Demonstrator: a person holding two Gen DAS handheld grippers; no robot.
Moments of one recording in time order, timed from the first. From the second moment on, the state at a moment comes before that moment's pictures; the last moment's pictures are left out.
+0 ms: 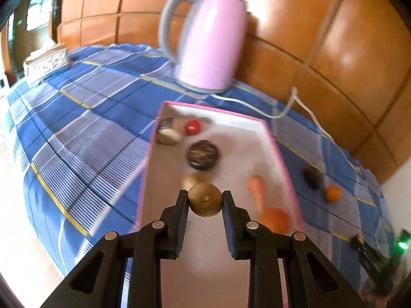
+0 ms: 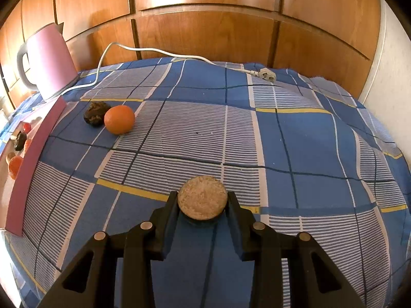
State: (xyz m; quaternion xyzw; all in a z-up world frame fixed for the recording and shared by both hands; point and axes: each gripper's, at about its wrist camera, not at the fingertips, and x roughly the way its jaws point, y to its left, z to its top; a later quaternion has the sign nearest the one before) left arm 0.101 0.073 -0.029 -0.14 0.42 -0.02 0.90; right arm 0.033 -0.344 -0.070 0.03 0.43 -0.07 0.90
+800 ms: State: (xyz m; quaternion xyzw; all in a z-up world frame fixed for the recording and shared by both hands) left arm 0.063 0.053 -0.028 -0.09 0.40 0.02 0.91; right arm 0.034 -0.342 -0.070 0.02 0.43 -0.08 0.90
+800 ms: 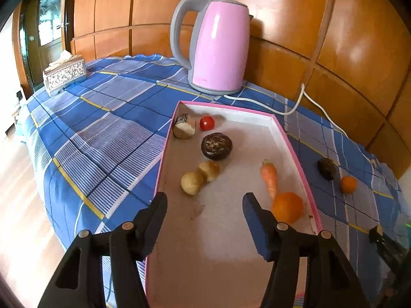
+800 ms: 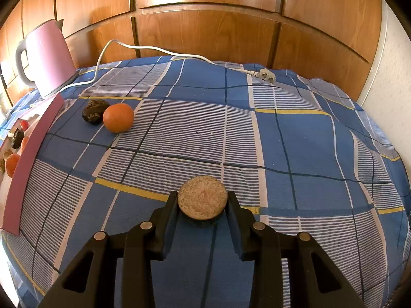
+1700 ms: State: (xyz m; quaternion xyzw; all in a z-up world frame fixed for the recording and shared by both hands) left arm 0.044 0.047 -0.027 -0.10 0.40 0.01 0.91; right arm 0.031 -0.341 -0.069 0.03 0.43 -0.07 0.90
